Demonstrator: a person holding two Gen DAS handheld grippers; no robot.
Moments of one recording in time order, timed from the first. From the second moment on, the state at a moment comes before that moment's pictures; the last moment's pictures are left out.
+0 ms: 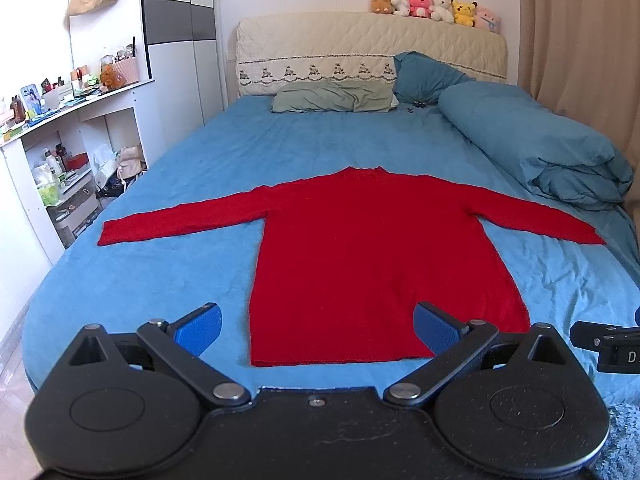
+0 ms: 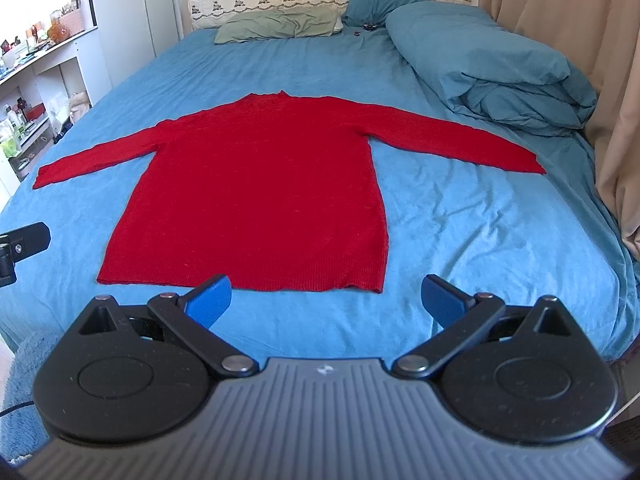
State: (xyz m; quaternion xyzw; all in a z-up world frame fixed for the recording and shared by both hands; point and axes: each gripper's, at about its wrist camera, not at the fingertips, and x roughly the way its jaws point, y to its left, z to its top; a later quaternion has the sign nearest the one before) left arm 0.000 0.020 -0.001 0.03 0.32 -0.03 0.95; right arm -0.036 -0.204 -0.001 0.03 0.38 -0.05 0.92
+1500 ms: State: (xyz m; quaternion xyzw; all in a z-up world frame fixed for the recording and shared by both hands) left arm -0.001 0.016 0.000 0.04 0.31 -0.02 0.95; right arm -0.036 -0.201 0.001 0.03 0.38 -0.05 0.92
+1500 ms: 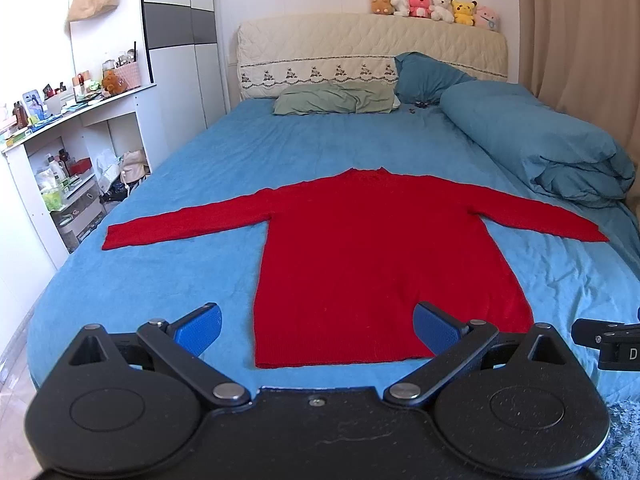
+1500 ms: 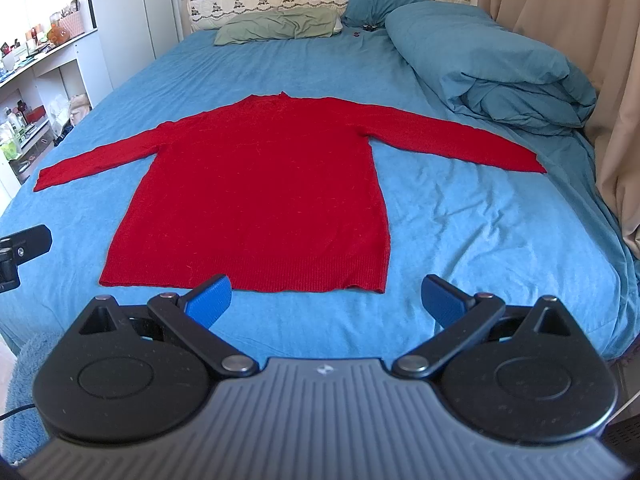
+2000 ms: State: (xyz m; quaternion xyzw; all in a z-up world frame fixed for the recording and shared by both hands) left arm 0.000 0.014 0.001 0.04 0.31 -0.02 0.95; right arm -0.032 -0.196 0.003 0.03 0.38 -0.05 0.92
